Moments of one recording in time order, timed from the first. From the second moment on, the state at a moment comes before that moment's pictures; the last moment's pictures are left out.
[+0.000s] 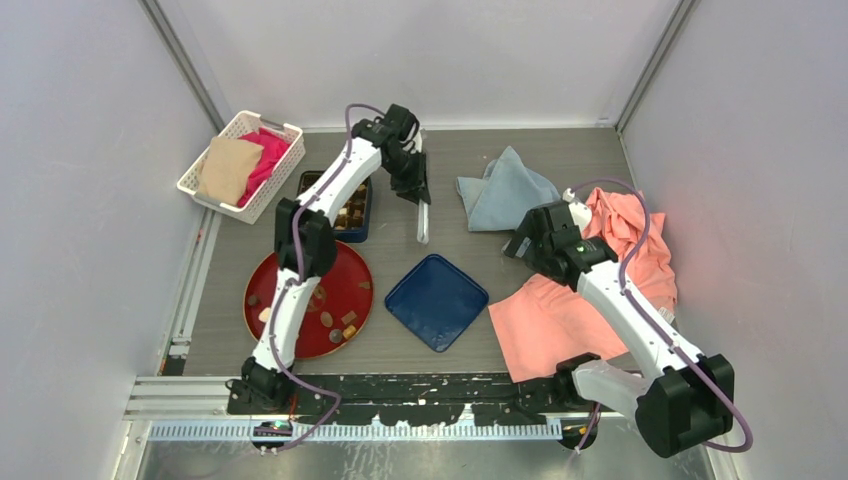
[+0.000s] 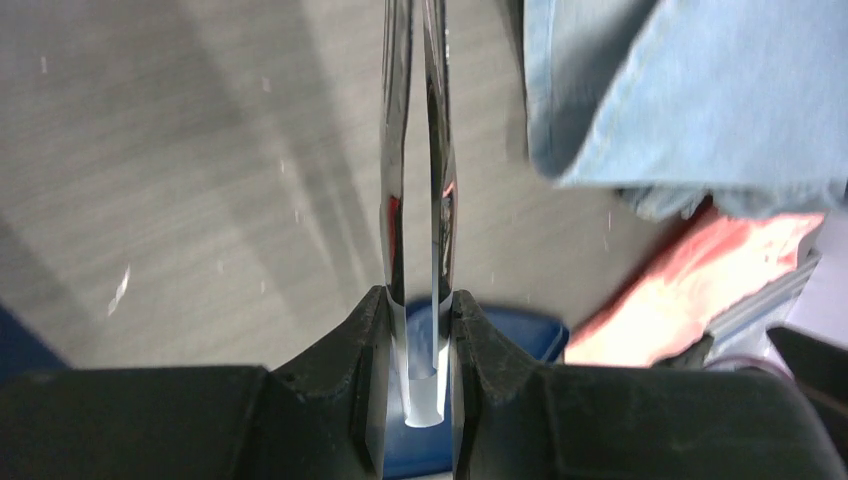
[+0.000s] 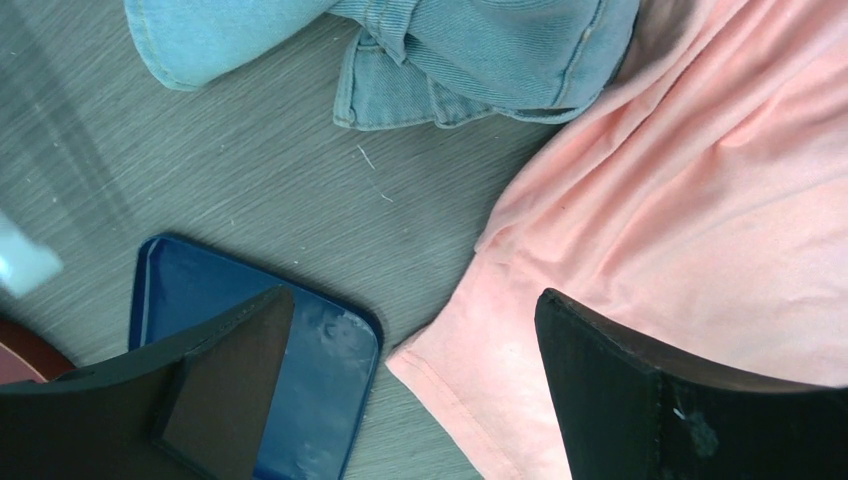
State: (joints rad) left arm -0.49 2.39 2.39 -1.13 0.35 -0.42; right arm 0.33 1.09 0.84 -0.70 0.25 0.77
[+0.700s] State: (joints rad) left arm -0.48 2.54 2.54 -0.90 0.32 -0.49; right arm 0.33 1.11 0.89 -0.77 0.30 0.77
